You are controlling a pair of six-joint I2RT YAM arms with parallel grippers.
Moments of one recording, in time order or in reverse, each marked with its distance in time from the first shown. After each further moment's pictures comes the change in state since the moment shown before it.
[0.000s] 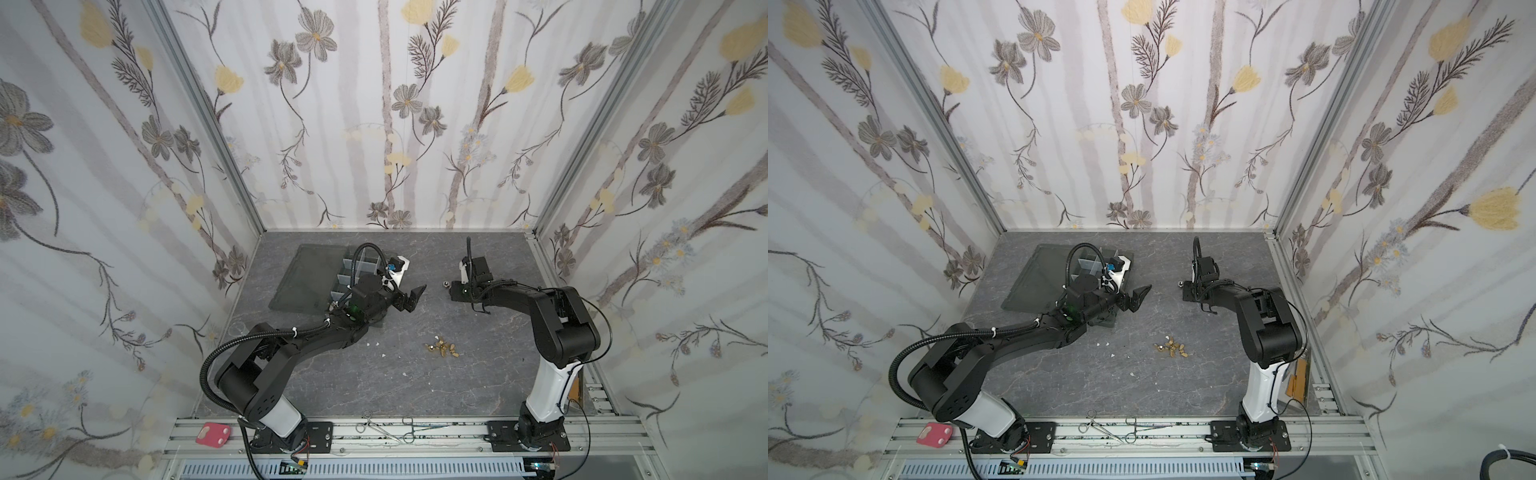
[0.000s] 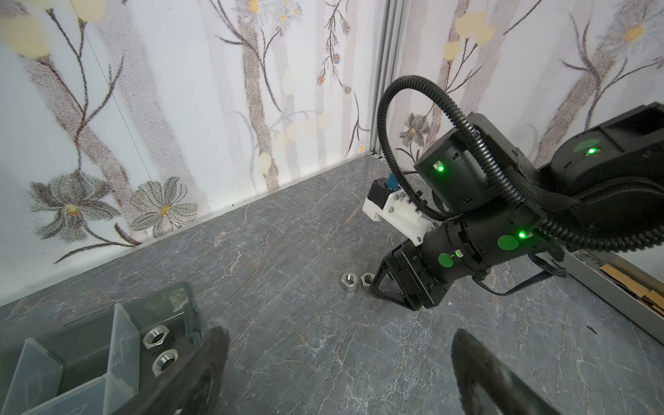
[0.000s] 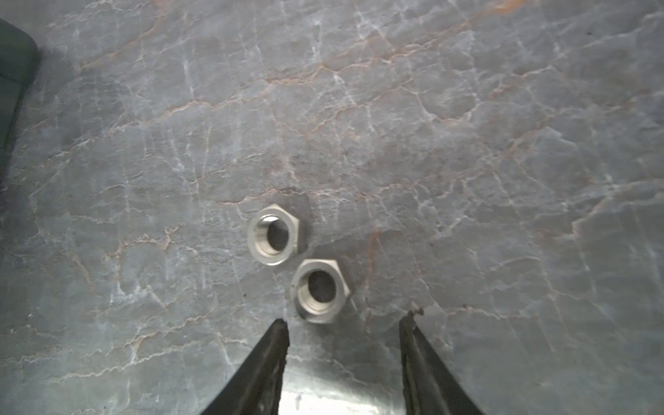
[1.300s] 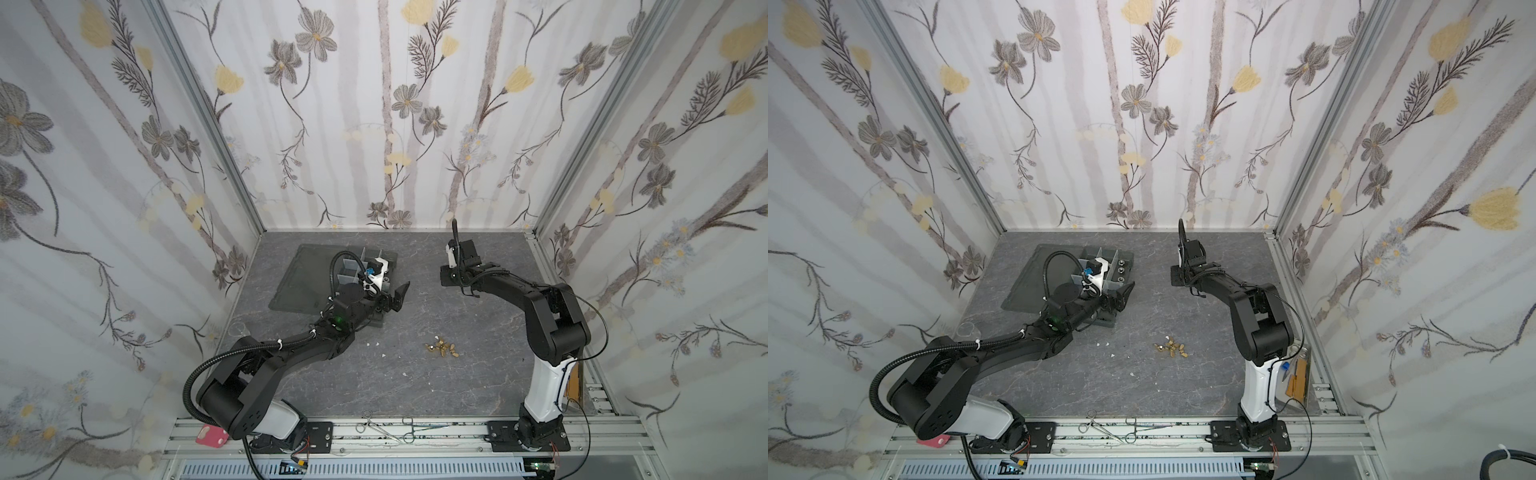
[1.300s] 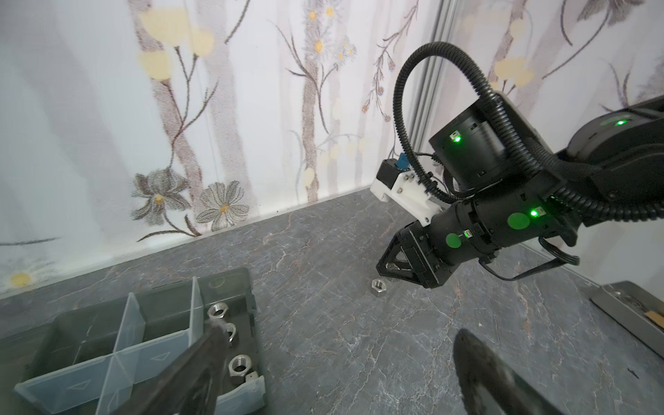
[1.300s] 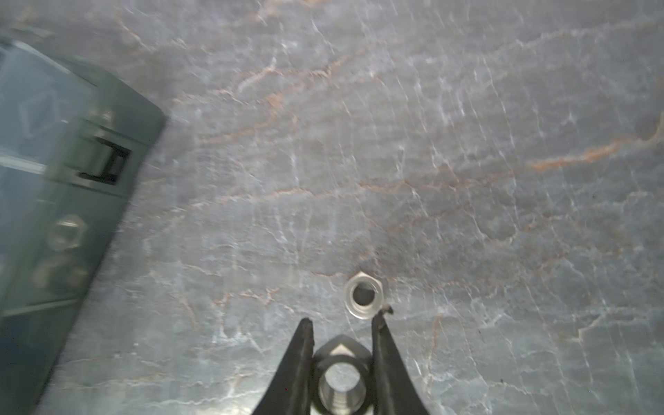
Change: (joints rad) left arm 0.086 -0.127 -0.177 0.145 -0.070 -0.078; right arm 0.082 0.031 0.270 -0.139 0.040 -0.047
